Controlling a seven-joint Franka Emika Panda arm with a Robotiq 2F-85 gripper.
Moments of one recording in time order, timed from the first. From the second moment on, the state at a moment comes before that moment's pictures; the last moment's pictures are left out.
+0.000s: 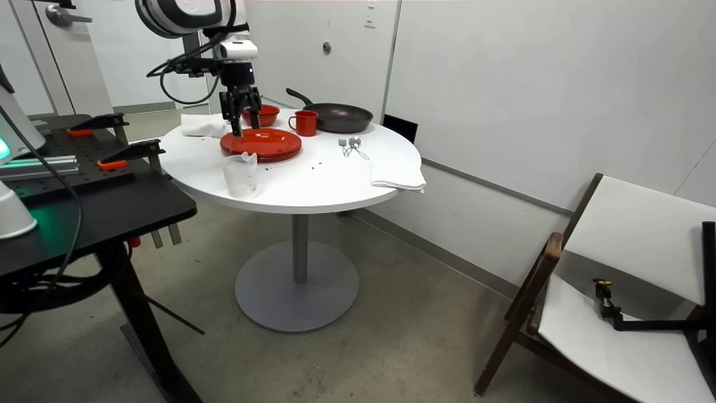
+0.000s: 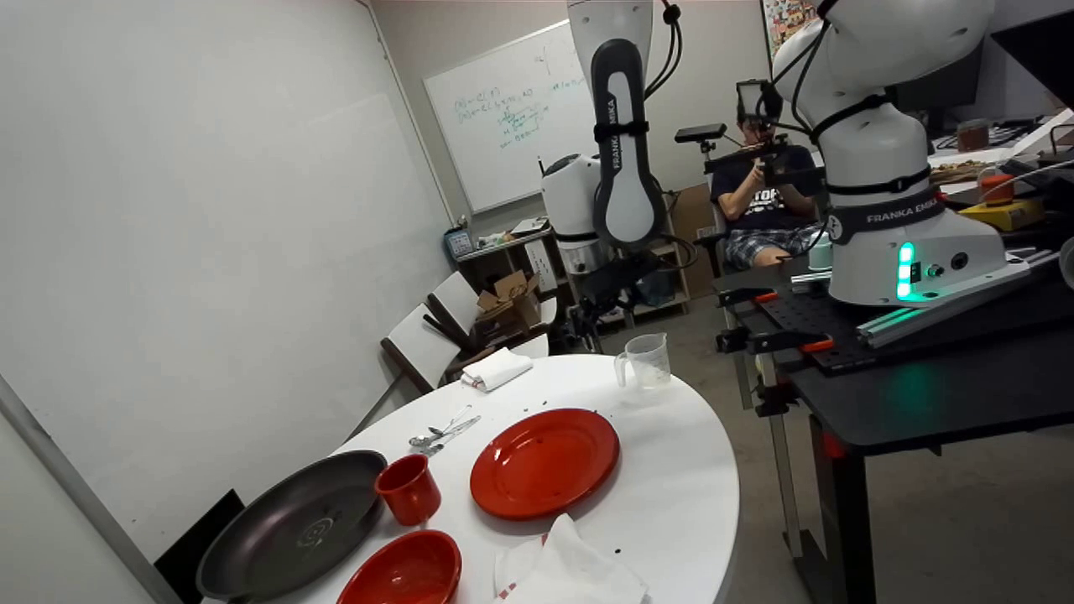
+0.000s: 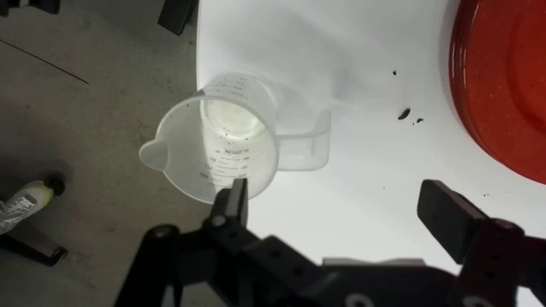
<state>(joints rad) 0.35 0.39 -0.47 -2.61 -0.03 3.01 0.97</state>
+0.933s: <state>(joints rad) 0.32 0.48 -0.48 -2.53 0.13 2.94 1.19</state>
